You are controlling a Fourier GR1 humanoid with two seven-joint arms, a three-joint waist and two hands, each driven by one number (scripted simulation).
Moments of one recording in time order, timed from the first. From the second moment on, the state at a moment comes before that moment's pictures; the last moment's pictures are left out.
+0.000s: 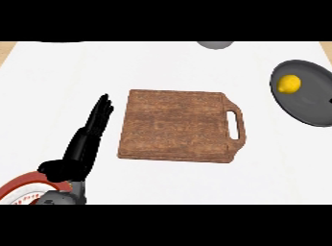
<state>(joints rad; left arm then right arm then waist) -0.06 0.10 -0.19 -1.56 0.05 0.06 -0.12 -0.74 -0.71 -0.51 -0.18 0.10 0.06 -0.58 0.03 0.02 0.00</state>
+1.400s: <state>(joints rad) -0.03 0.07 -0.16 -1.56 0.03 0.04 -0.13 -0.48 -0.78 -0.45 -0.21 0.11 0.30 -0.83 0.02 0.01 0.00</state>
